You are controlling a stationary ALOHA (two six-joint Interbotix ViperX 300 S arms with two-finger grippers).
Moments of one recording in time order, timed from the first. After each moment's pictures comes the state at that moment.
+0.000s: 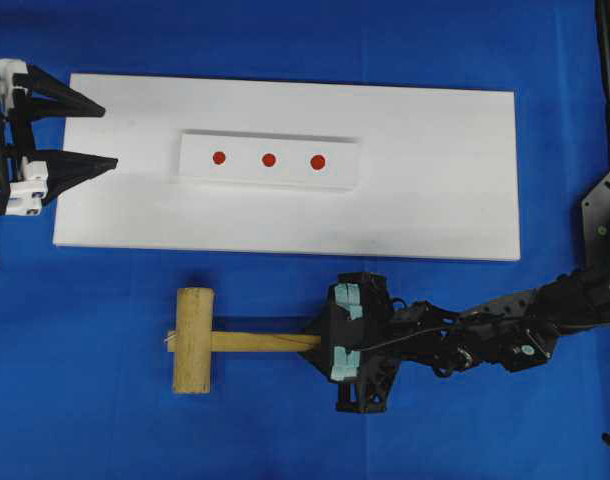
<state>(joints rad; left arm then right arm) 0.24 -0.80 1.20 0.00 0.07 -0.20 0.42 0.30 0.61 1.18 -0.33 -0.64</state>
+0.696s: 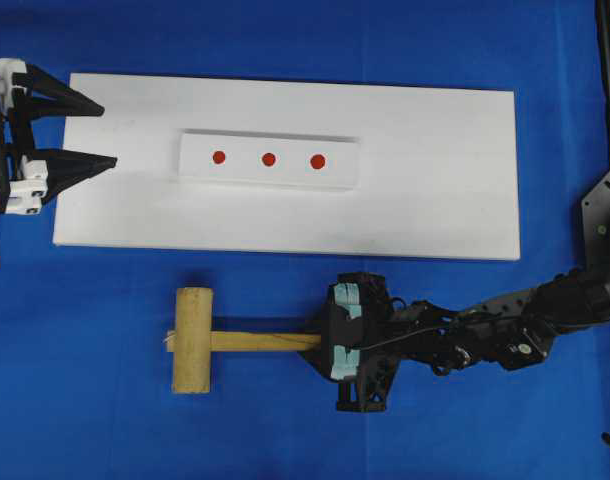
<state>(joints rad) 0.24 -0.80 1.20 0.00 0.07 -0.20 0.41 0.31 0.61 1.18 -0.32 -0.64</state>
